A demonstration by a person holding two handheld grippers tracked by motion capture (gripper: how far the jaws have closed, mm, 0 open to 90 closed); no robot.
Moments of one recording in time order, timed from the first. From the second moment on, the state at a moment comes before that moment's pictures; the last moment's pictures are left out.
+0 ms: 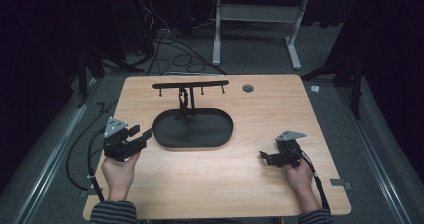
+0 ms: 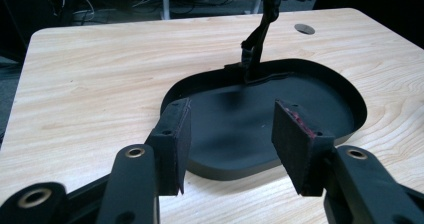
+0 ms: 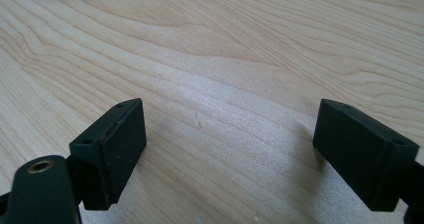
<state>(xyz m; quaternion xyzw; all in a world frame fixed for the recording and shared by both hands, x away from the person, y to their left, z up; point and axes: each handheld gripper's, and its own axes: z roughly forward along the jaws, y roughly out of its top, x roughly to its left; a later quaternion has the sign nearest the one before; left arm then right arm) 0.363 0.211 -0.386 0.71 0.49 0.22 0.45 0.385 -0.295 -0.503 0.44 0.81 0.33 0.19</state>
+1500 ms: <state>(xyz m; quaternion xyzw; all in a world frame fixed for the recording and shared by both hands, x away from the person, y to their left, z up) 0.340 0.202 -0.426 0.72 0.51 0.19 0.44 0.385 -0.295 -0.503 0.44 0.81 0.33 0.19</state>
